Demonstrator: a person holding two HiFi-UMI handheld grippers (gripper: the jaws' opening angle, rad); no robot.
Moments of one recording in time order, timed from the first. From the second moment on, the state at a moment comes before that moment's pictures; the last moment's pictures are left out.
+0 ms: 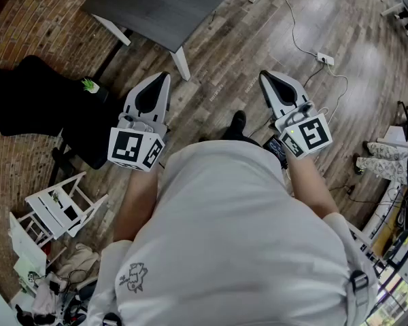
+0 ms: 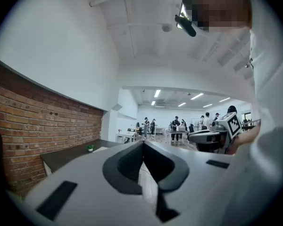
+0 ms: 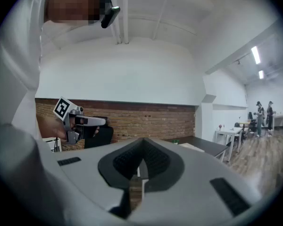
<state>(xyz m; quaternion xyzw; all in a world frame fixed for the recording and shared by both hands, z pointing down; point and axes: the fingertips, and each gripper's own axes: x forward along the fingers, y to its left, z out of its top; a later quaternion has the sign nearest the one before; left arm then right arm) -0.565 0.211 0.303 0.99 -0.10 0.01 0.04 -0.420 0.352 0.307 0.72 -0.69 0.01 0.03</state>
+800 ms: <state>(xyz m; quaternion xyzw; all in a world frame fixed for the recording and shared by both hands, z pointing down) -0.492 0.194 0.307 0.99 -0.10 0.02 0.04 -0.340 0.325 0.304 0.71 -0.70 0.00 0.02</state>
